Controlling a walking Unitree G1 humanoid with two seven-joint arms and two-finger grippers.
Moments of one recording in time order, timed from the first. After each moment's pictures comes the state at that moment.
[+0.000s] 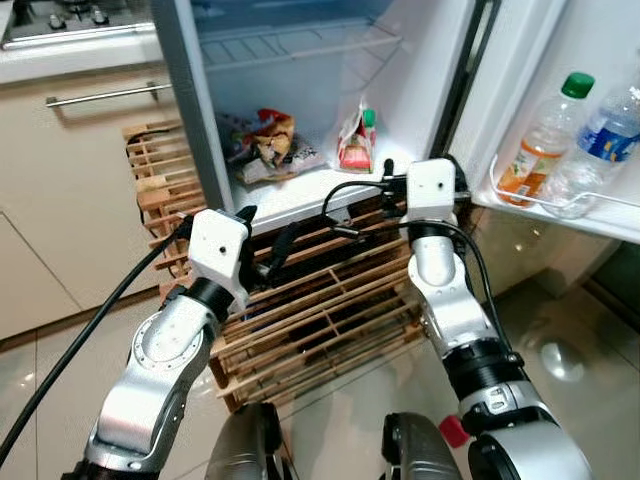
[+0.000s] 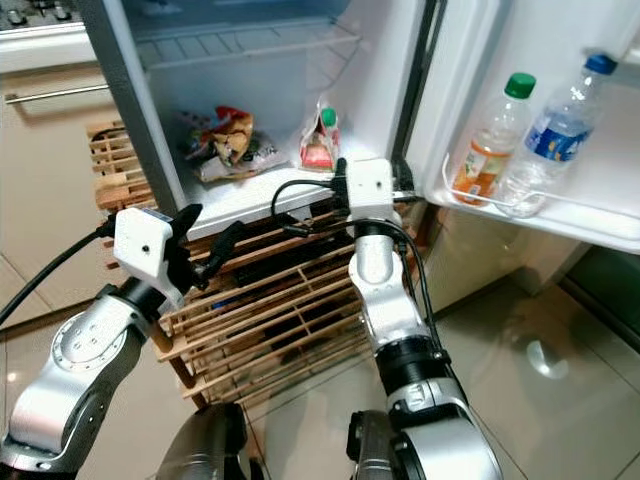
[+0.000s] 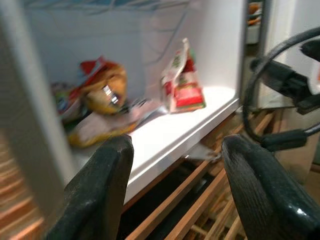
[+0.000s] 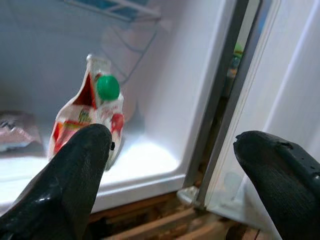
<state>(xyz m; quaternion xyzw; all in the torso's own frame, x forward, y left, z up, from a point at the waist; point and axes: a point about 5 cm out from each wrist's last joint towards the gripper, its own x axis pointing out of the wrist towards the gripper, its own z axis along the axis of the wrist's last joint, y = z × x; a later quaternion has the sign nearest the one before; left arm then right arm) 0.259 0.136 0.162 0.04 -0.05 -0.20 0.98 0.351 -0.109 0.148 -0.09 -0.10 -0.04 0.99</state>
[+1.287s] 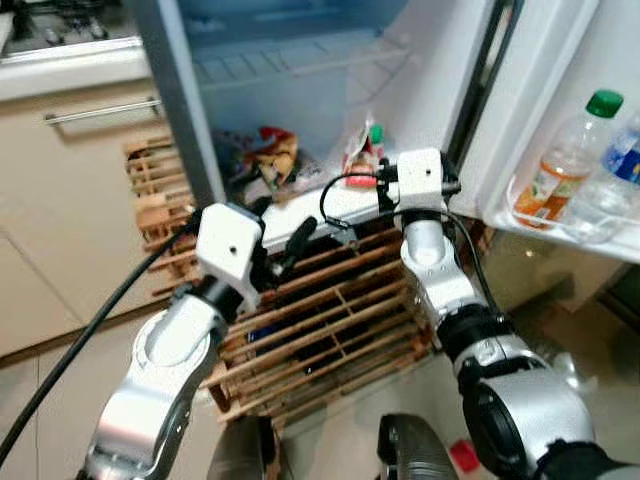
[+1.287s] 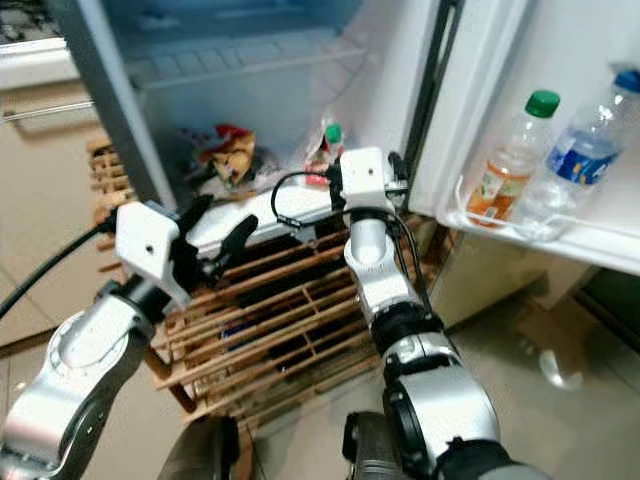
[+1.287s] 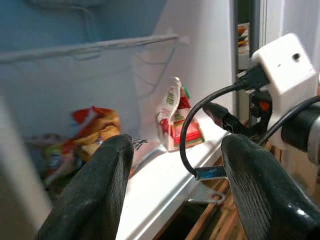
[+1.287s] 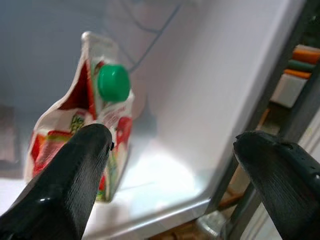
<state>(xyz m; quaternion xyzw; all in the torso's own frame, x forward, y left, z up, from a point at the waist) 0.243 0.125 0.188 0.07 -0.09 -0.23 0.97 0.383 -0.099 0.149 -0.13 -0.05 -0.05 0.99</state>
